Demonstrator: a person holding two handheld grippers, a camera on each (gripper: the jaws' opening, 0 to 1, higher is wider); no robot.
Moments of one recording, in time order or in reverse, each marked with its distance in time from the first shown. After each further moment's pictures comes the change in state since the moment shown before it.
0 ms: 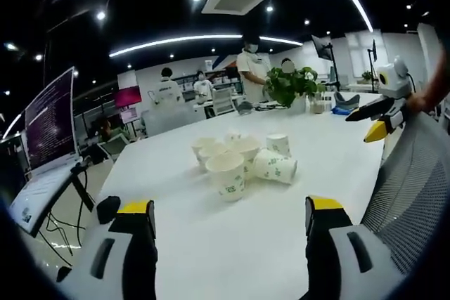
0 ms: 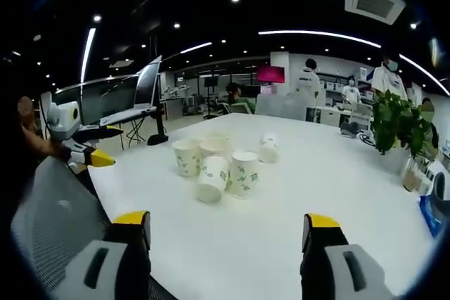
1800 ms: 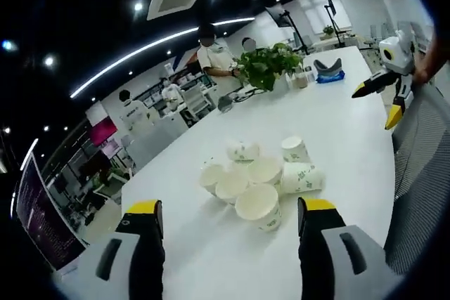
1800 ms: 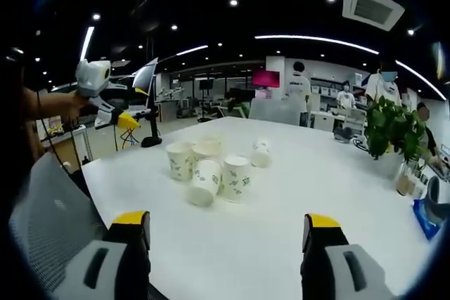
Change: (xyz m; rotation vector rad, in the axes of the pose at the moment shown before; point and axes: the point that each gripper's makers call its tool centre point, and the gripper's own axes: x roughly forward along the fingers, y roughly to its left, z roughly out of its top) left arm 0.070 0.032 0.082 0.354 0.076 -0.151; right arm -0.003 -0.006 0.006 -0.017 -0.023 -0.045
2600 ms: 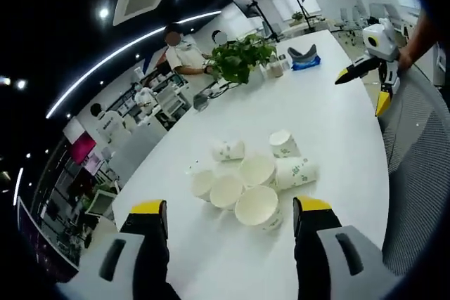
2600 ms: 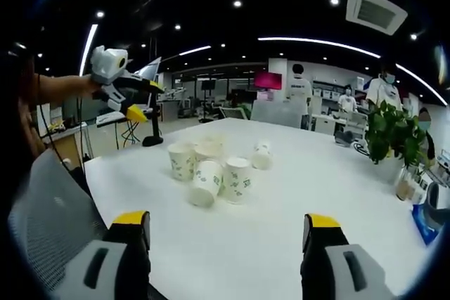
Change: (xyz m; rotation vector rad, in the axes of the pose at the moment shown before) left arm 0.020 -0.001 0.013 0.141 0.050 -0.160; right arm -0.001 0.000 0.001 -0.024 -0.004 0.004
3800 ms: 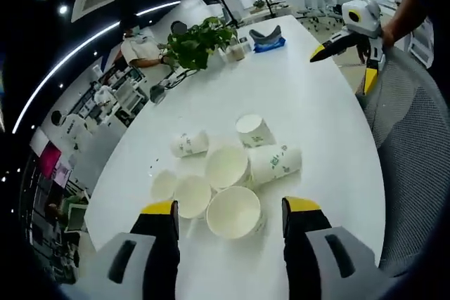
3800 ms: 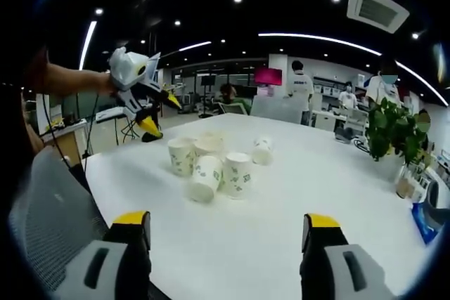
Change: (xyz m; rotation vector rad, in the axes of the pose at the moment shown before) left arm 0.056 -0.034 -0.019 0.077 0.081 -0.236; right arm 0.001 -0.002 -0.008 0.001 0.031 0.000
